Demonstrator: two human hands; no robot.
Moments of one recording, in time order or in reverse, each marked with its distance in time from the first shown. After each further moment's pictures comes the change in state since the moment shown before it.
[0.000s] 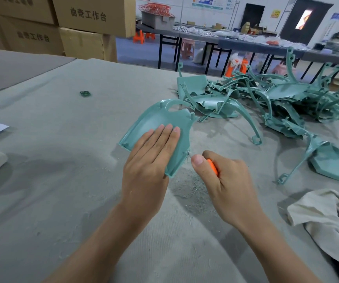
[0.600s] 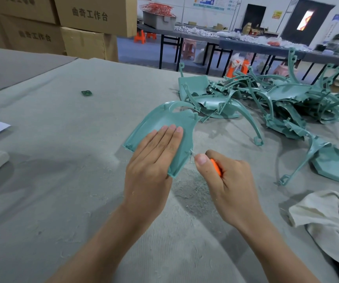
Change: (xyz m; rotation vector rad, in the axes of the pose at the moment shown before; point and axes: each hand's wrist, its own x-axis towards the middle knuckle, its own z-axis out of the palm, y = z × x) left_hand 0.002 0.004 -0.001 -0.006 0.007 -0.010; right_hand -0.001 -0.003 0.001 0.044 0.052 -0.010
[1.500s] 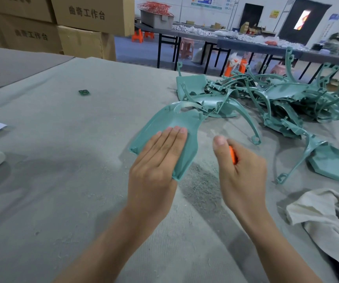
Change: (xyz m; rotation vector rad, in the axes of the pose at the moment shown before) left_hand -0.001 0.012 -0.002 -0.041 0.018 -0.025; right_hand 0.007 0.008 -0.002 -0.076 0.255 0.107
